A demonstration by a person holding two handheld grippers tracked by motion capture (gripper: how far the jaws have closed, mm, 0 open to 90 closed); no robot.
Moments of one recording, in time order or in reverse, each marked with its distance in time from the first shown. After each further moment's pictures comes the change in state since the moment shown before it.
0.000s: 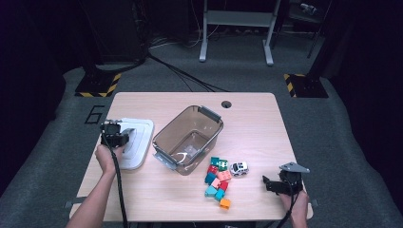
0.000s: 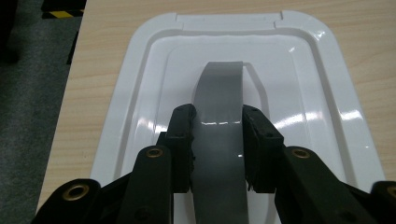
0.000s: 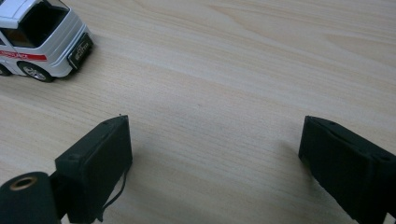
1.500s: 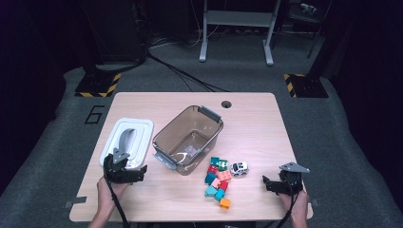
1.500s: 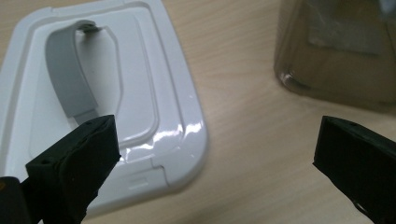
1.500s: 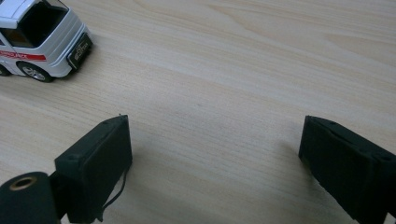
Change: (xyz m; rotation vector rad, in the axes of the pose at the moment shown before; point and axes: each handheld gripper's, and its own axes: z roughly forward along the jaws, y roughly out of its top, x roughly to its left) left arm -0.051 -0.096 -0.084 -0.151 -0.267 0.224; right arm 0.000 0.000 0.000 0.003 0.005 -0.003
